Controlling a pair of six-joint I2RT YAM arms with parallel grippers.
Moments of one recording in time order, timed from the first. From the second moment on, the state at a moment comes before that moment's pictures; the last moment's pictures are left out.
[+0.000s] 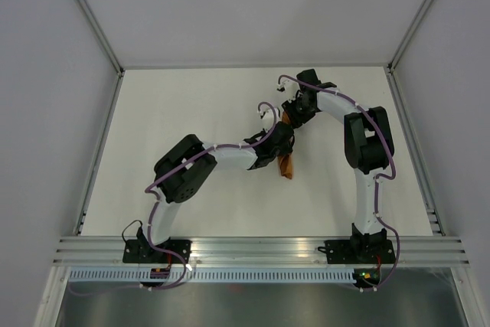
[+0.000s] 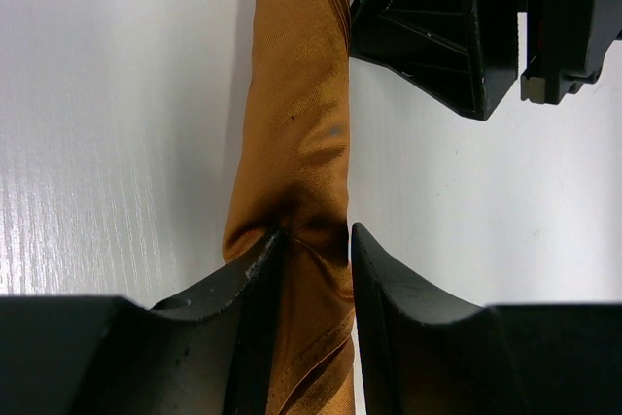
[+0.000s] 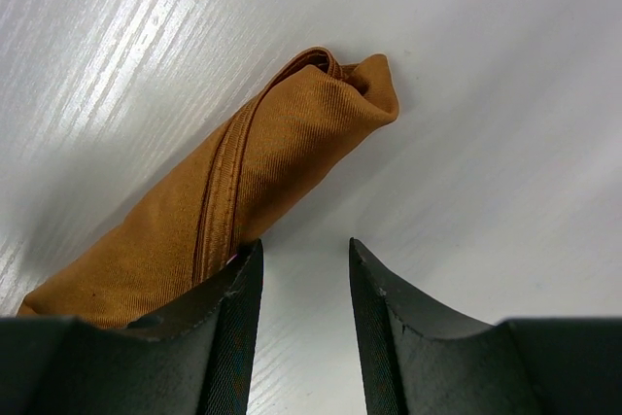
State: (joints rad) left arm -0.92 2.11 1.34 0.08 -0.39 -0.88; right arm 0.27 2.19 1.66 -0.62 -0.18 -0.37
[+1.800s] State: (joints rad) left arm -0.92 1.98 1.17 0.16 -0.31 -0.76; right arm 0.35 2.21 1.70 -0.63 -0.15 -0.33
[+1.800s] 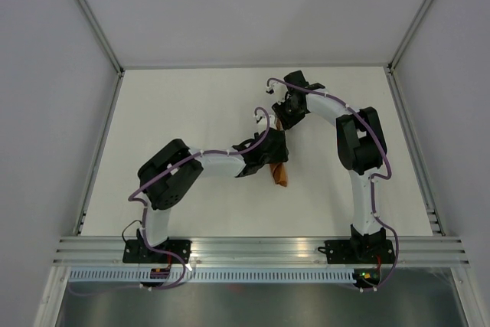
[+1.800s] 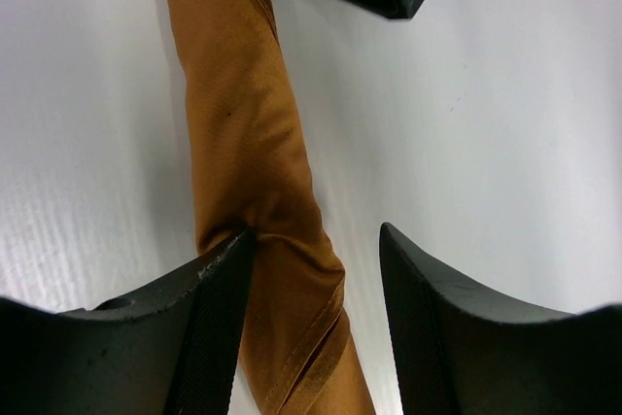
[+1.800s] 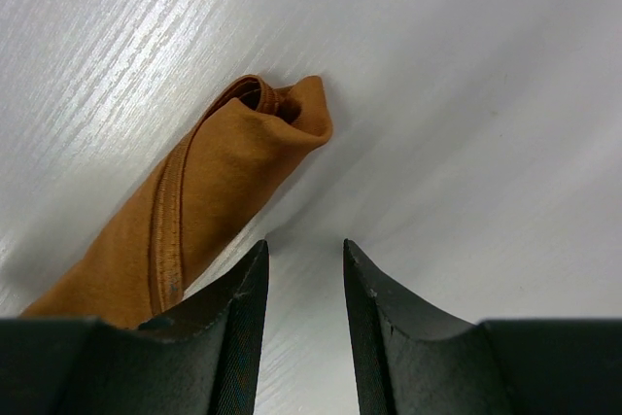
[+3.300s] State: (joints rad) left arm -0.68 1.12 0.69 0.11 -0.08 -0.52; right arm -0.13 1.61 1.60 -0.71 -0.43 -0.26
